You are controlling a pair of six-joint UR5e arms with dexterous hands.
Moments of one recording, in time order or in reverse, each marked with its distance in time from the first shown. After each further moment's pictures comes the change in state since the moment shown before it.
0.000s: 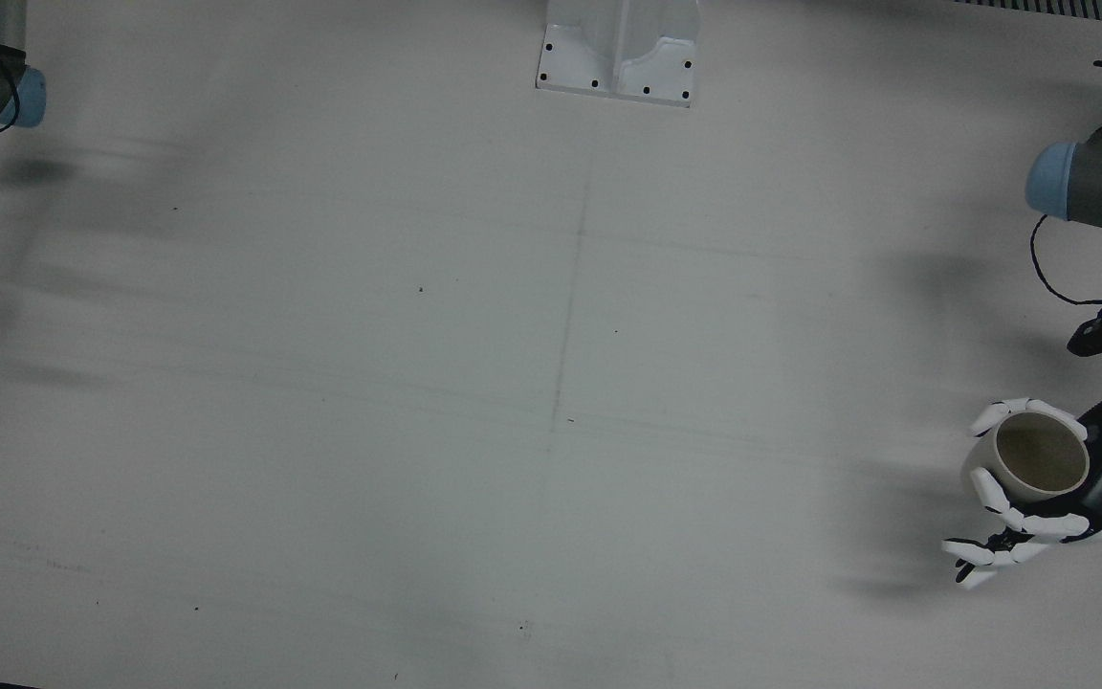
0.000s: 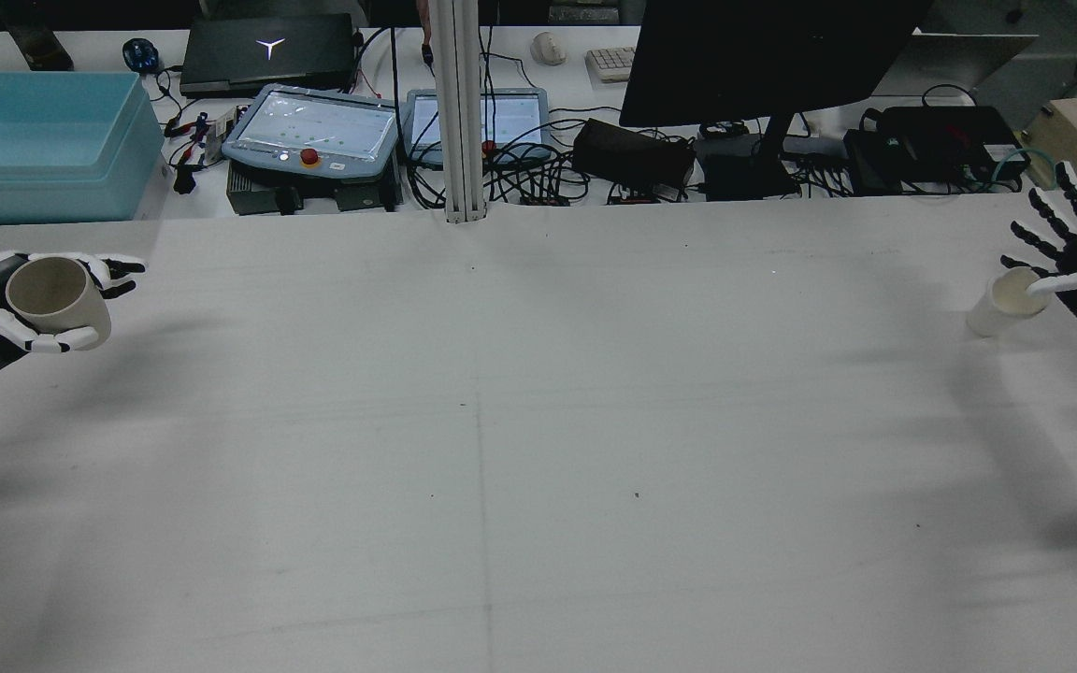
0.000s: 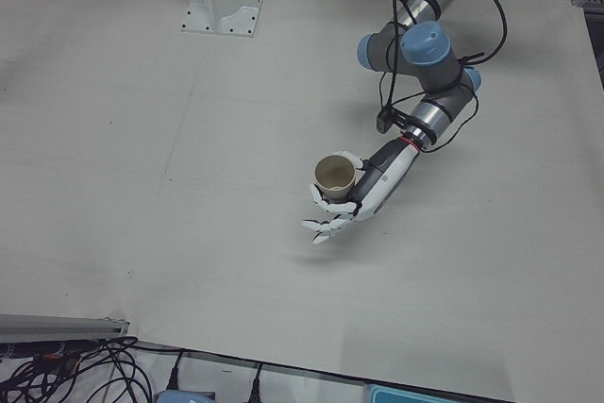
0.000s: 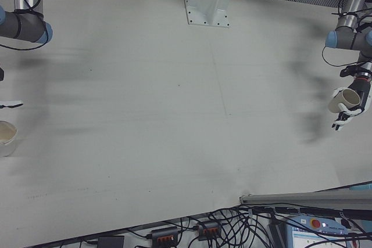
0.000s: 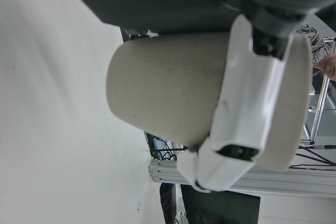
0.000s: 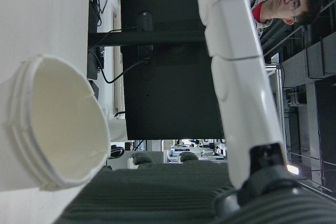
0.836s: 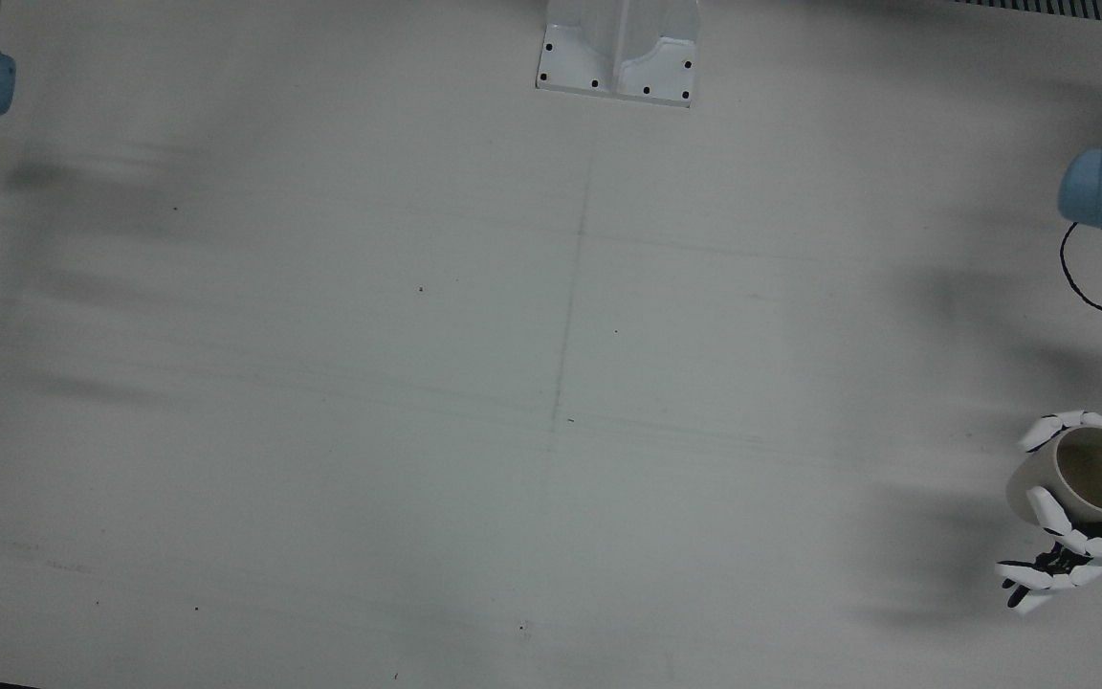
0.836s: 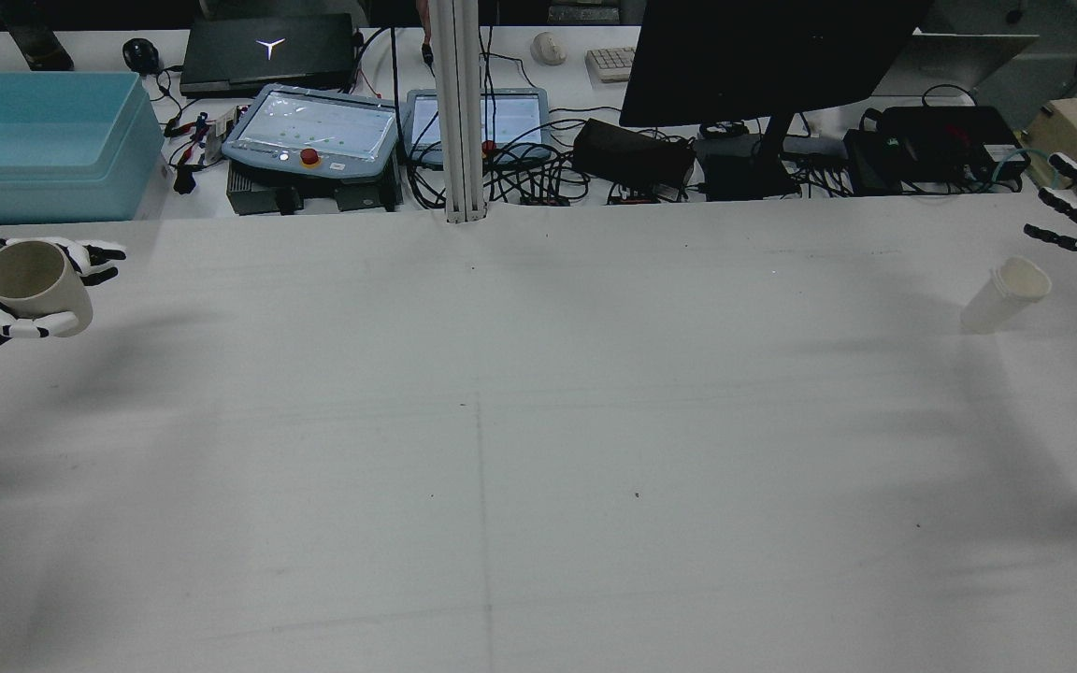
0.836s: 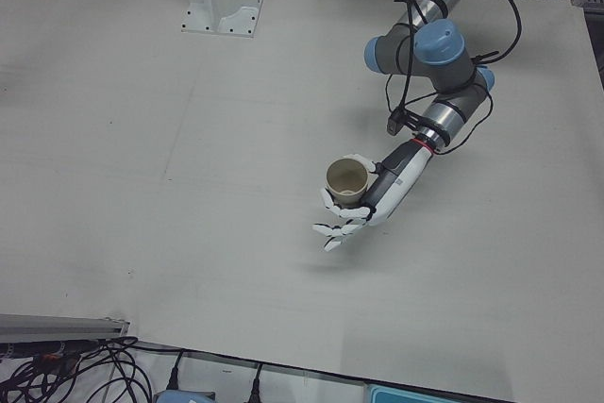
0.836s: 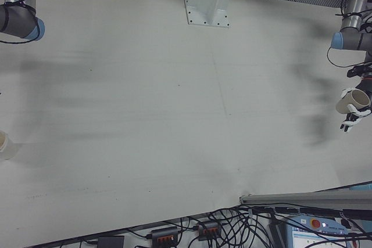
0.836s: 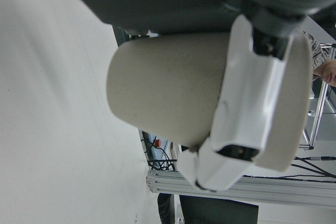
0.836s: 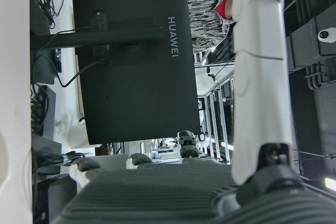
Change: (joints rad) left arm -0.046 -0.003 0.020 -0.013 0.034 -0.013; right arm 0.097 0.002 0.058 -0.003 -0.048 0.068
